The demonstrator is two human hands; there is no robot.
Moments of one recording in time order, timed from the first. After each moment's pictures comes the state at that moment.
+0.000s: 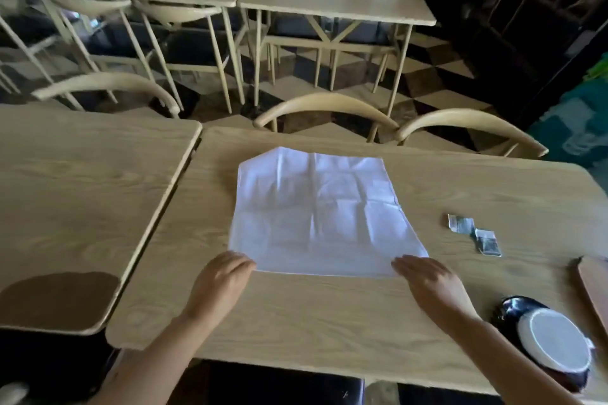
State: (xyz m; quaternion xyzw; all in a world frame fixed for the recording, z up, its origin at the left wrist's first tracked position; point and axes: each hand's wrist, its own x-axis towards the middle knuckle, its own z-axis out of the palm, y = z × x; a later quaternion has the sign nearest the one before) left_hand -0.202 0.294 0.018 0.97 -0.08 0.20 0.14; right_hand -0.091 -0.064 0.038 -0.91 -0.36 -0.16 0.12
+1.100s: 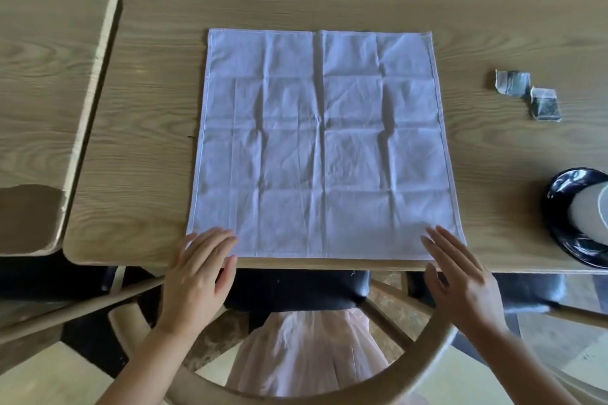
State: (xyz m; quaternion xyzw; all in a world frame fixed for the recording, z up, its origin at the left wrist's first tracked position) left_hand -0.306 0.266 -0.073 0.98 -0.02 0.15 0.15; right_hand -0.226 -0.108 -0.075 -0.95 -0.22 -0.07 0.19
